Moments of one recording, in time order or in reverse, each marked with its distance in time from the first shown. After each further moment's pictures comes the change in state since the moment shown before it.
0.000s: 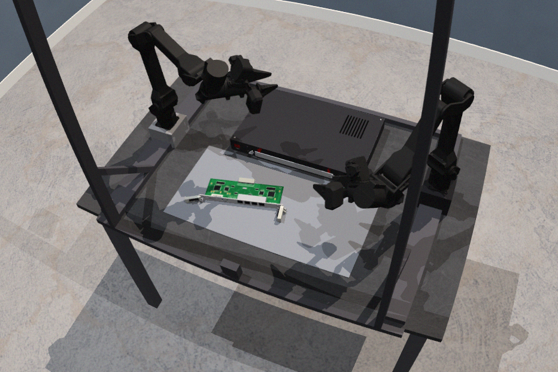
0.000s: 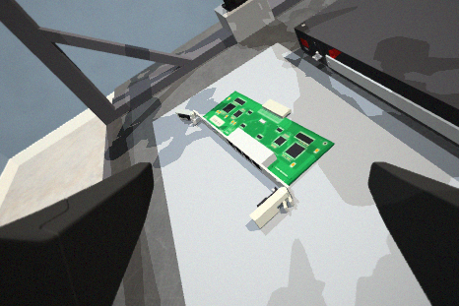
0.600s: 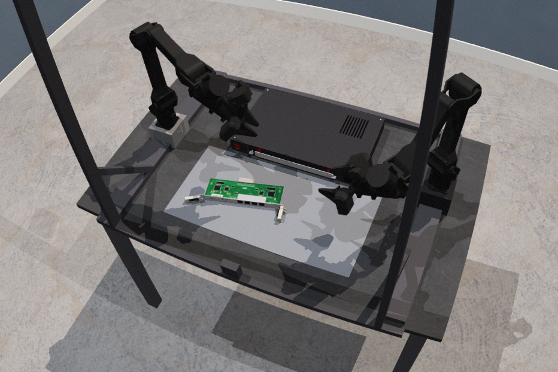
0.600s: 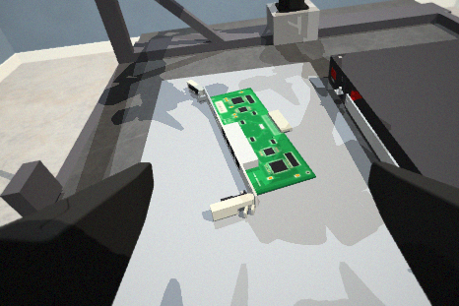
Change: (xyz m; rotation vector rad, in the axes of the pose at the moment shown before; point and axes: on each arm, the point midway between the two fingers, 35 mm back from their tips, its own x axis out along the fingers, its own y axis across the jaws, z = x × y) left arm -0.059 -0.076 -0.081 -0.050 0.548 -0.513; right arm 0.000 -0.014 0.005 -0.414 0.023 0.151
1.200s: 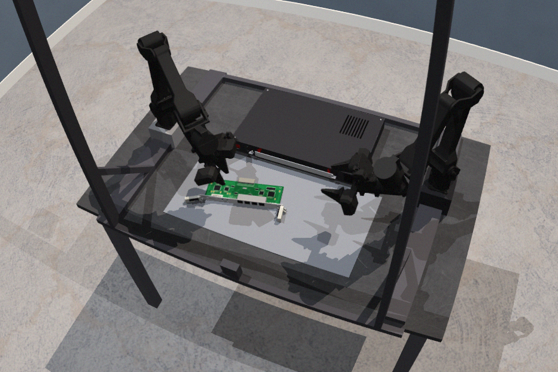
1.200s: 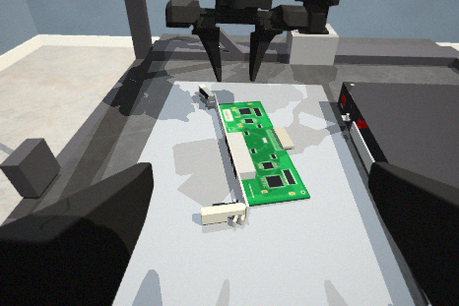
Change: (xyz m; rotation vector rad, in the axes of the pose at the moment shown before) left arm 0.030 -0.041 -0.159 0.100 0.439 0.003; right arm -0.002 -0.005 0.001 -0.140 -0.041 0.072
